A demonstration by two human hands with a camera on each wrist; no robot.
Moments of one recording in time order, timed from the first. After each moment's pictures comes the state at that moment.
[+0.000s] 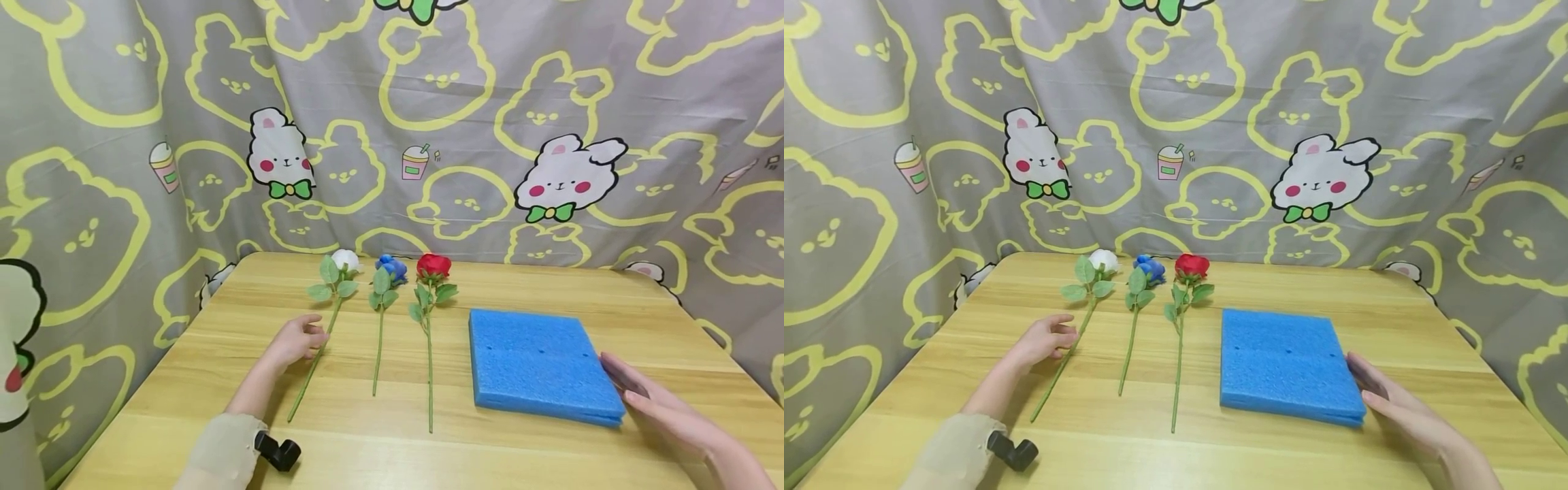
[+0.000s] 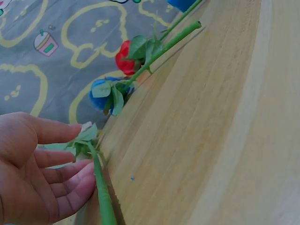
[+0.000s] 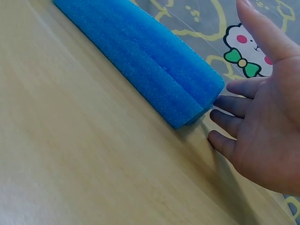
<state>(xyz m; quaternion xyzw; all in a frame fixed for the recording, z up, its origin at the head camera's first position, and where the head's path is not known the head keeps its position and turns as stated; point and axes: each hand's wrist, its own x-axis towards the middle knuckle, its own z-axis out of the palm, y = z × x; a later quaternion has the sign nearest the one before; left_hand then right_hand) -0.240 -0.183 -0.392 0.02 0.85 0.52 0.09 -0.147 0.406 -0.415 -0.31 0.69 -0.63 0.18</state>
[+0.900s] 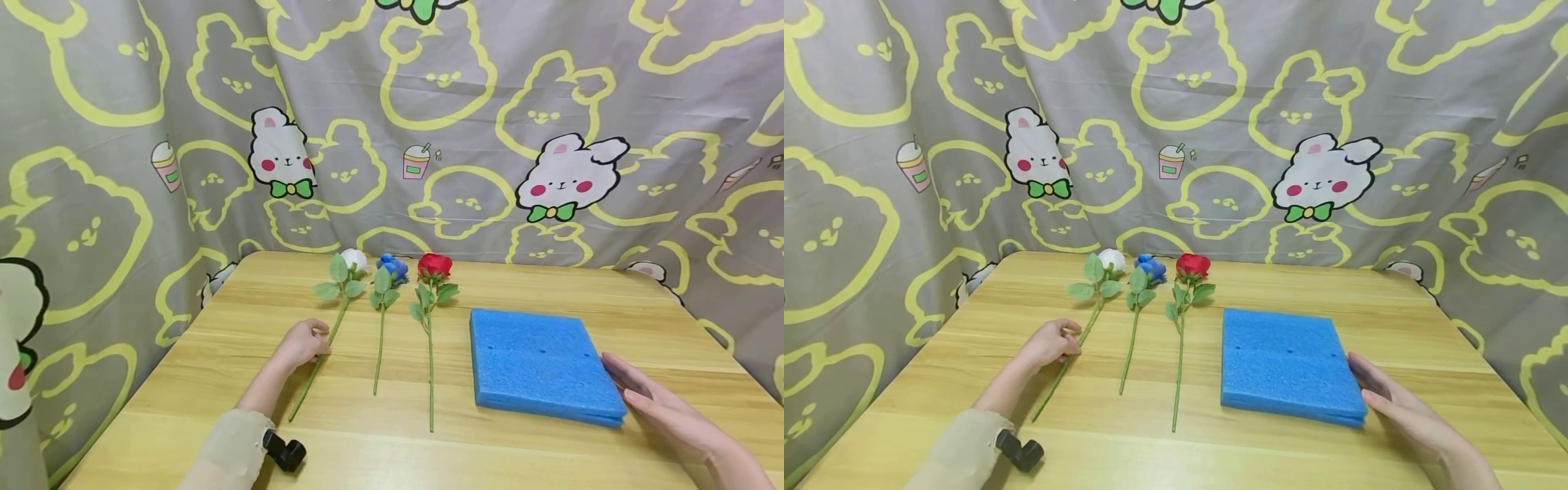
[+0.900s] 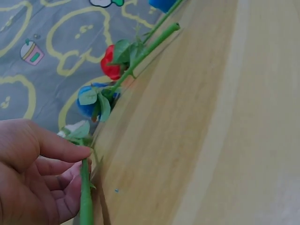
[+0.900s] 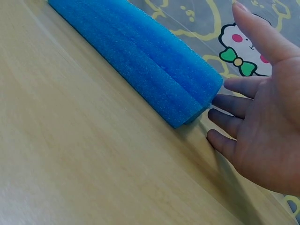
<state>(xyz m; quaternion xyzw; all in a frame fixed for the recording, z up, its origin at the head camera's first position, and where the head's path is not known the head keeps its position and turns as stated) -0.239 -0.170 -0.397 -0.01 0.87 0.48 0.09 -0.146 0.407 -0.418 -0.29 0.66 -0.66 0.19</state>
